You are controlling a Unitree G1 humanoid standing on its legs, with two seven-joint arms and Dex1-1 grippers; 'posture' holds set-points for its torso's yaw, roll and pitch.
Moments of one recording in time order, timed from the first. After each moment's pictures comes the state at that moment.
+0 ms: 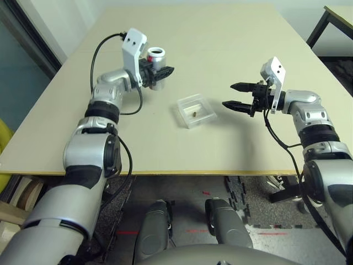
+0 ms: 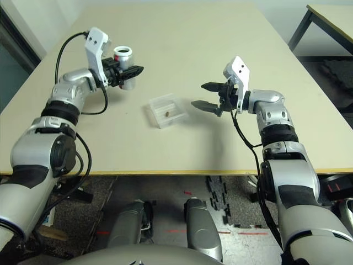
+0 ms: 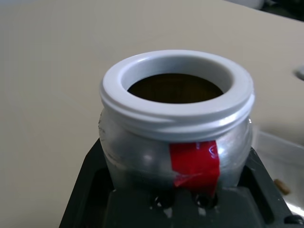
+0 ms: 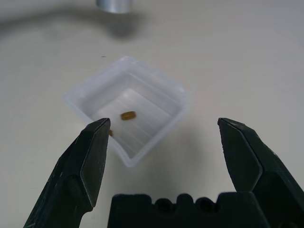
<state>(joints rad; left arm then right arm) -1.00 0.34 0.19 0.93 -0.09 0.16 -0.78 -0.88 -0.49 -0.03 0.89 0.14 -0.01 1.29</state>
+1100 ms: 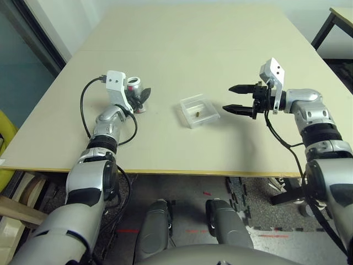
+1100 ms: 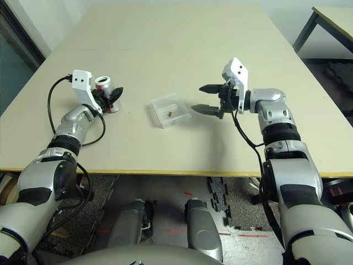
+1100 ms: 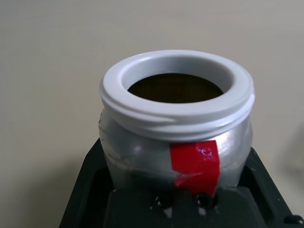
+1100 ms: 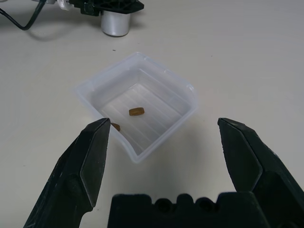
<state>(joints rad) -0.89 0.32 0.21 1.16 -0.12 -0.16 -0.56 -0.88 -0.52 -0.01 0.87 0.14 0.00 1.33</state>
